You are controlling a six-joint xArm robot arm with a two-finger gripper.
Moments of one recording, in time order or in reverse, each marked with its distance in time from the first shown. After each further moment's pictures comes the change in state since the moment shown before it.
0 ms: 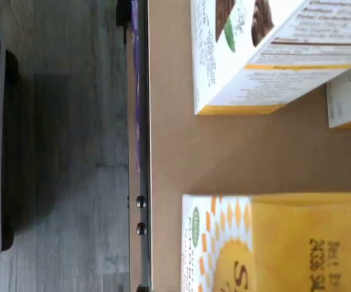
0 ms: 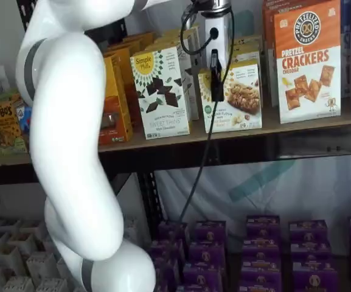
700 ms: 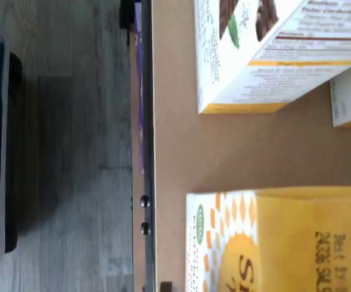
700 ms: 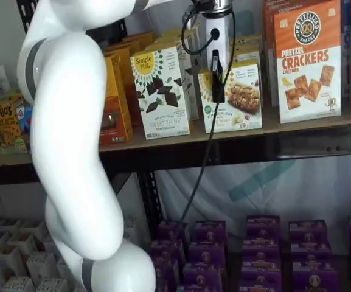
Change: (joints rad) arm -0.008 0.006 -0.007 0.005 0.014 -0.007
